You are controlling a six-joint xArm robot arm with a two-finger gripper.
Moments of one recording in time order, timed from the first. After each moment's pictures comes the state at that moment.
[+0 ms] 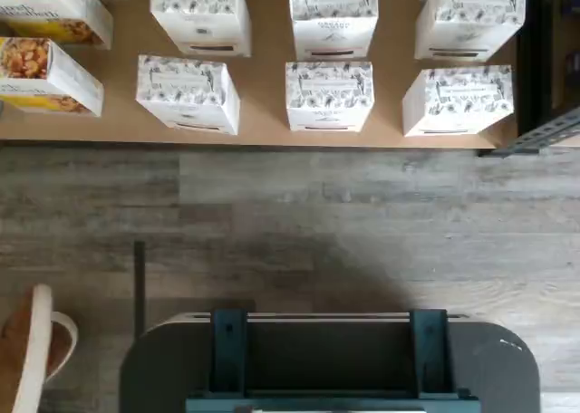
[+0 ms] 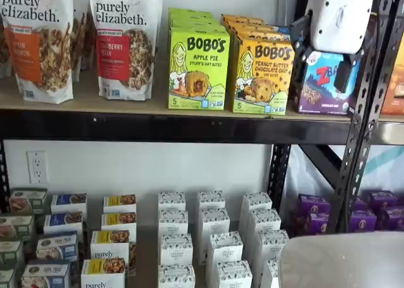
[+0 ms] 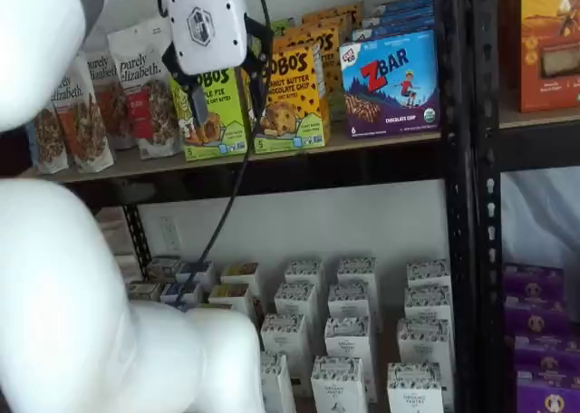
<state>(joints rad) -0.03 -0.86 -1.14 0.04 1.95 -0.01</state>
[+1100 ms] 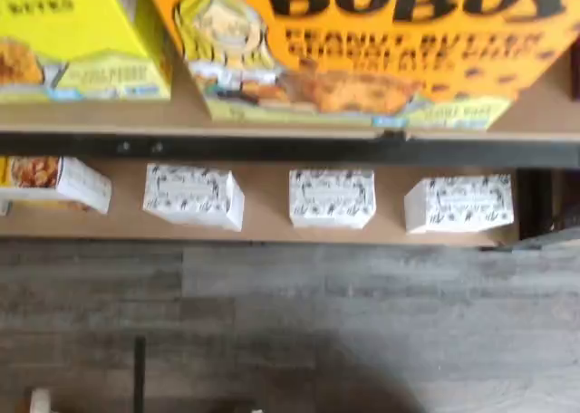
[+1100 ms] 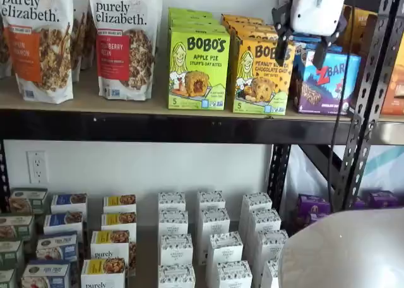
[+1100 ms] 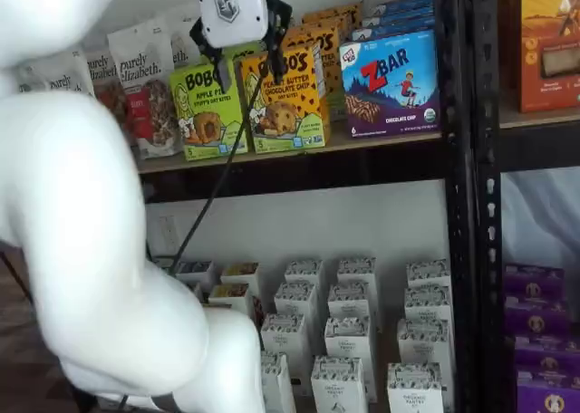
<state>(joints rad) -0.03 -0.66 -1.24 0.04 1.74 -0.01</state>
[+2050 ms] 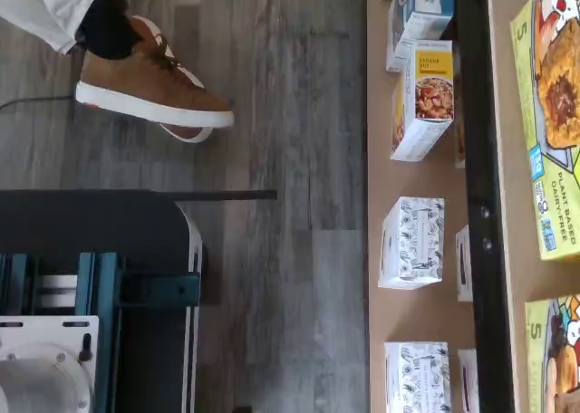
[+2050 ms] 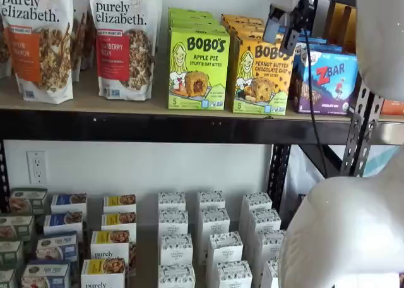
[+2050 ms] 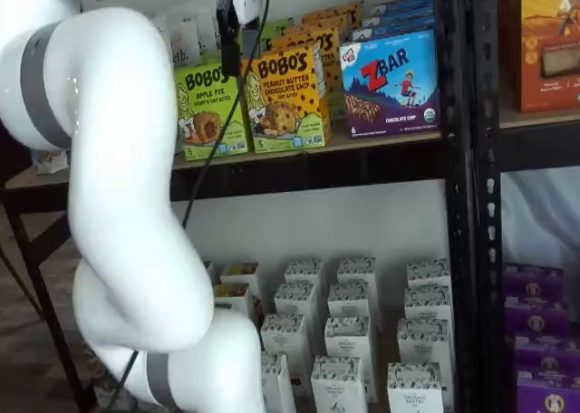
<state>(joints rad) -0.11 -0.35 -1.54 0.26 1.92 -1.59</state>
